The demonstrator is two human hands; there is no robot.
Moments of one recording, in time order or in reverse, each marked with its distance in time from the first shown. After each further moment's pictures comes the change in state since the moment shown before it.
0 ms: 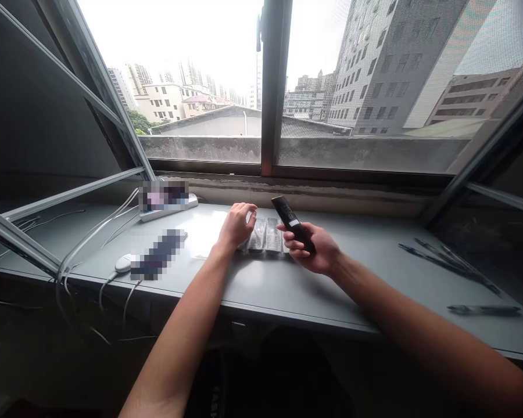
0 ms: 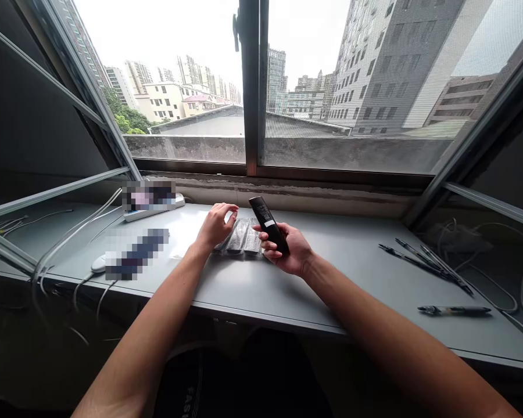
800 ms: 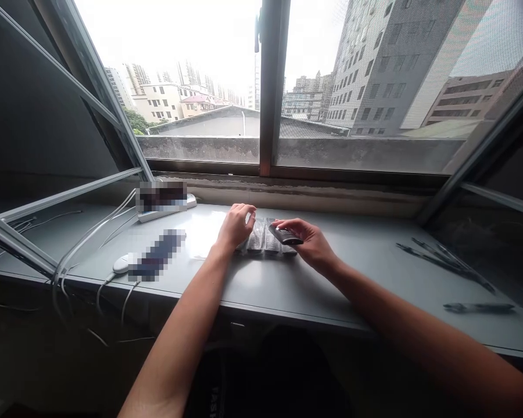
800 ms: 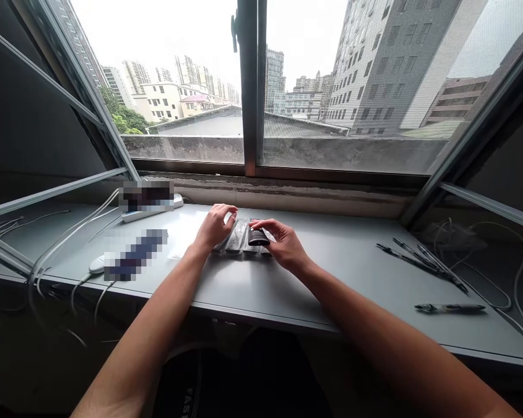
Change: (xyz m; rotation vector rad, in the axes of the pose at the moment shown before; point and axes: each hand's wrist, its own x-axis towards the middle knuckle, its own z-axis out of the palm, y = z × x) left_hand -0.001 -0.002 0.002 0.021 -0.006 0.023; right_hand 0.002 0.018 0.001 -0.915 -0.004 -0.742
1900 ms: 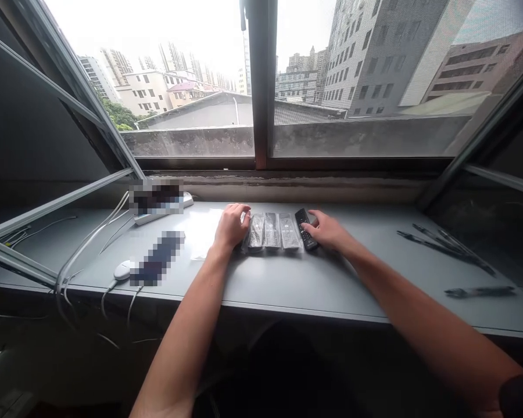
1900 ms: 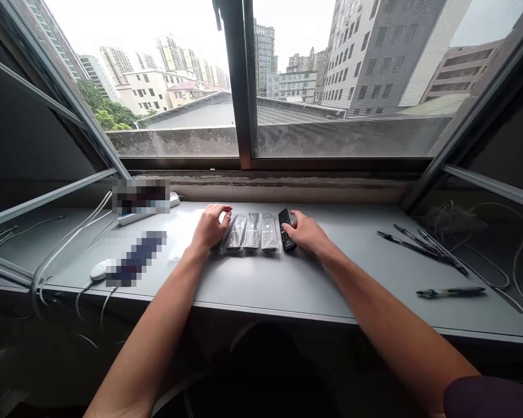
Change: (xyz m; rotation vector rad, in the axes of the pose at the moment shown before) left_hand -0.005 -0.004 -0.005 0.006 -0.059 -0.100; right_hand 0.018 0.034 -0.084 -1.056 0.116 0.521
